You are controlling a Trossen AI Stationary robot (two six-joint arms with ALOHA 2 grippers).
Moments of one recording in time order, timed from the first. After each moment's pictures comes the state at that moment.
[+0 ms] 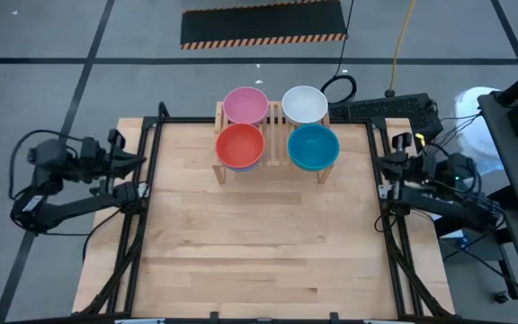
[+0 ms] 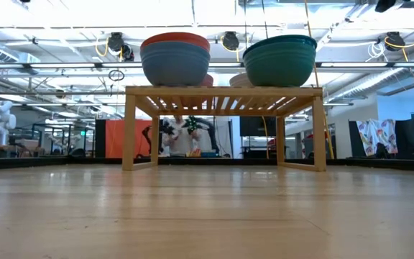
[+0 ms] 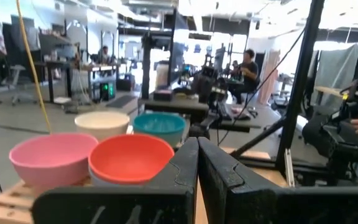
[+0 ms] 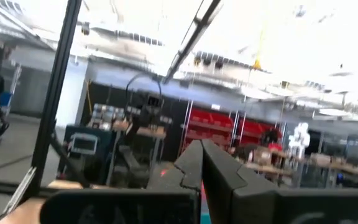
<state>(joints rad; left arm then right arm) 0.36 0.16 0.82 -0.55 0.26 -0.10 -0.29 0.01 0.41 -0.04 -0.19 -0.12</state>
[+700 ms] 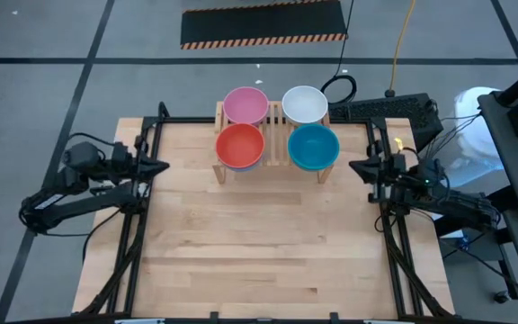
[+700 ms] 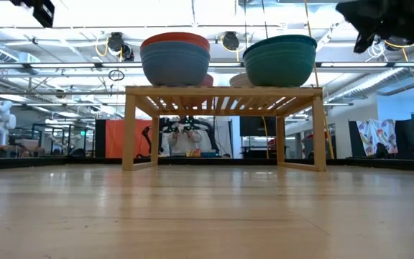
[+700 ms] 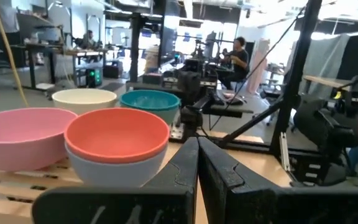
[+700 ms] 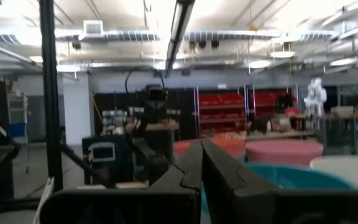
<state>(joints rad) 0.36 0.17 0.59 -0.36 0.32 -0.11 -0.29 0.04 0.15 0.23 -0.15 0.12</state>
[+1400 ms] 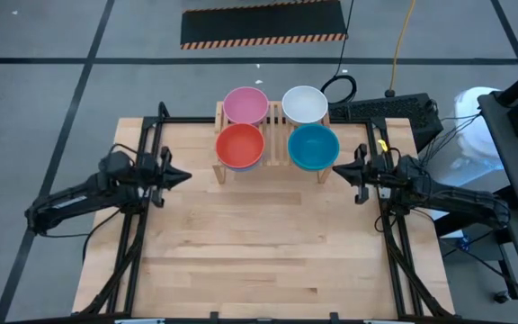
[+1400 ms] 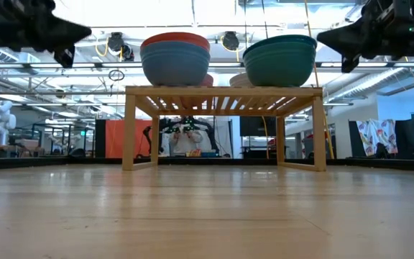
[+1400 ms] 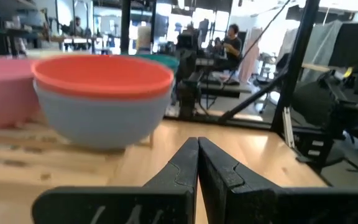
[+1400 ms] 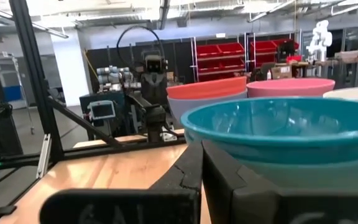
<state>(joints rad) 0.36 0.17 0.24 -0.04 0.37 -0.11 -0.29 0.25 0.13 0.24 -0.16 0.13</state>
